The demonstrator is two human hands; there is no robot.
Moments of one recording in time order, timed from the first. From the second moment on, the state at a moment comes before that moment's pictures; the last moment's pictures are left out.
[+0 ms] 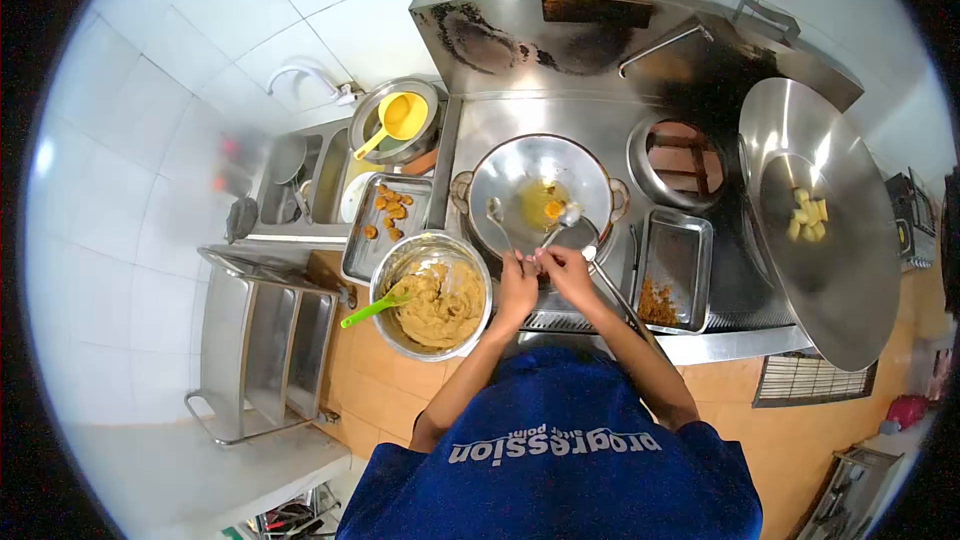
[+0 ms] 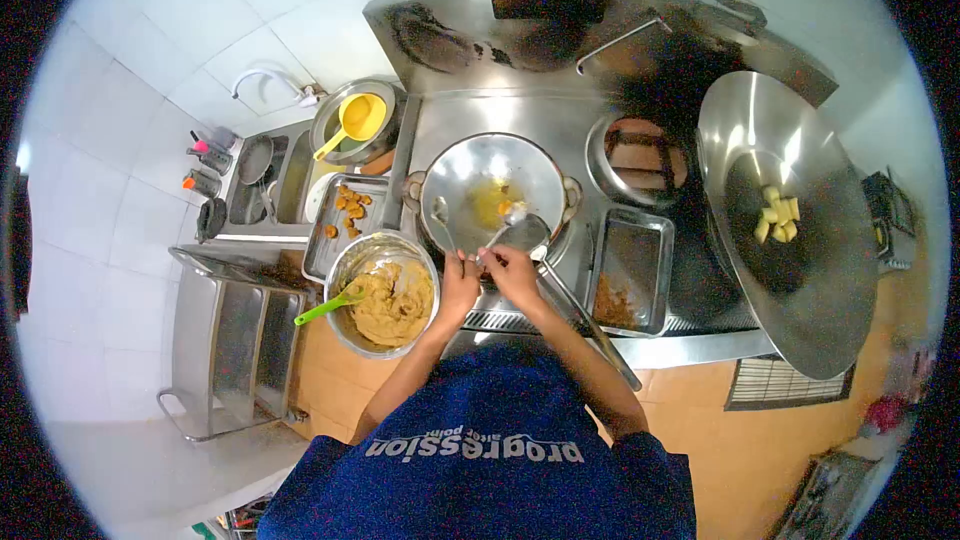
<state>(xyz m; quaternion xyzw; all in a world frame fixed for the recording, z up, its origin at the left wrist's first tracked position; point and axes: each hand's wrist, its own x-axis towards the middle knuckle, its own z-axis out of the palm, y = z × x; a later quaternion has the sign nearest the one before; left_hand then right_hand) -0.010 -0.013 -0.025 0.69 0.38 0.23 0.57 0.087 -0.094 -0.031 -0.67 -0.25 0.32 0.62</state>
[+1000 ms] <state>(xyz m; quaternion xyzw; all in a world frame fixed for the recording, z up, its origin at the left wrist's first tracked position) -0.027 0.017 -0.026 0.68 0.30 0.19 0.64 0.060 -0.078 -0.029 -0.71 -0.24 0.26 0.61</state>
